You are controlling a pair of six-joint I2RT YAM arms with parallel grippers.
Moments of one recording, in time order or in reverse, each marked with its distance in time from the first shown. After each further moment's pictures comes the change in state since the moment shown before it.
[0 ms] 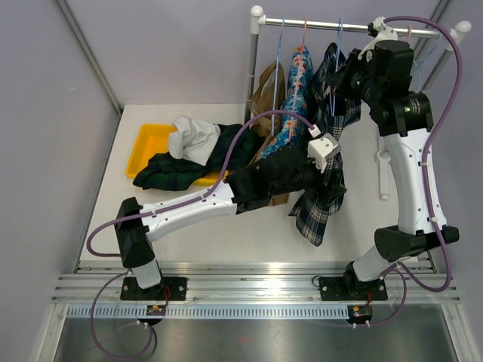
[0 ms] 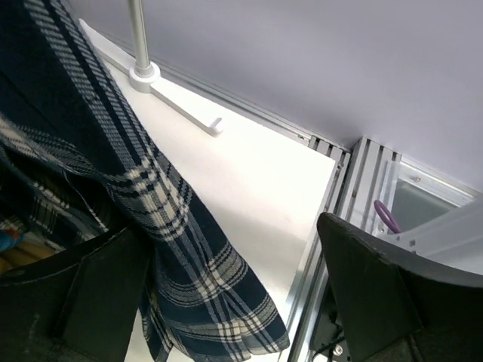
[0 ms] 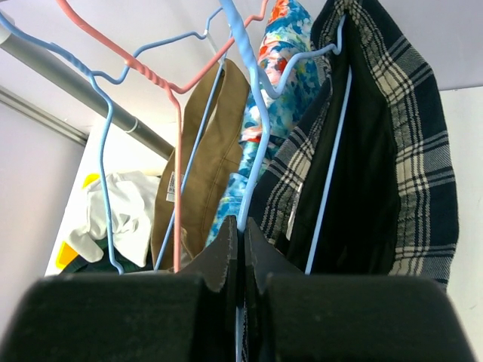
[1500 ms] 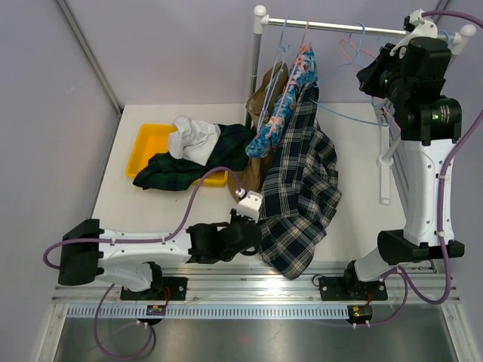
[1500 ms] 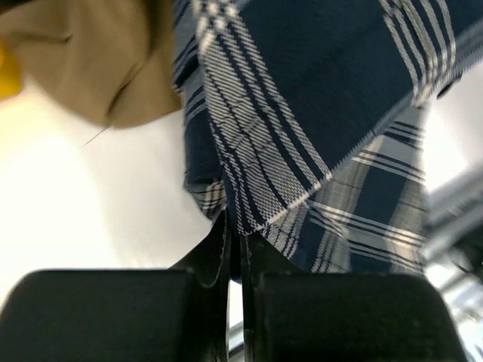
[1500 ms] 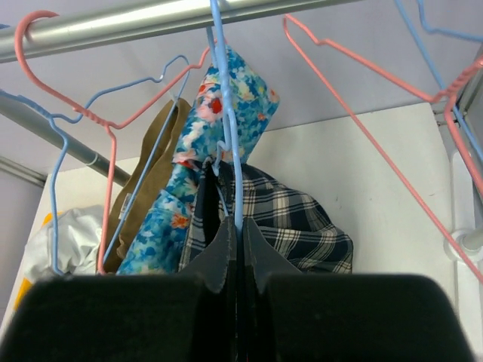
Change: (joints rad) left arm -0.218 -0.447 -0.821 -0.138 -0.711 -0.428; right arm -0.121 -0.038 0.088 -0.076 0.068 -0.064
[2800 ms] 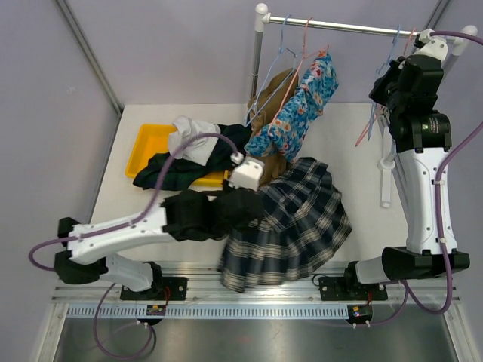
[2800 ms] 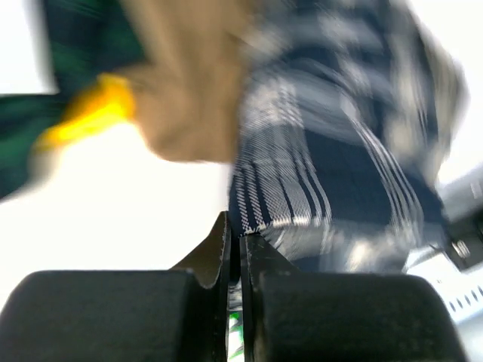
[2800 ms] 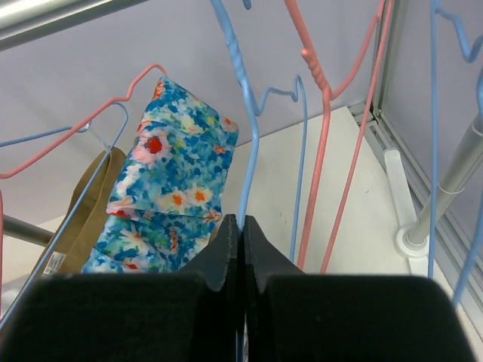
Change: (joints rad) left arm 0.013 0.098 0.658 -0.715 -0.022 0.003; right arm -0.057 -0.125 -0.343 0.232 0.183 0.023
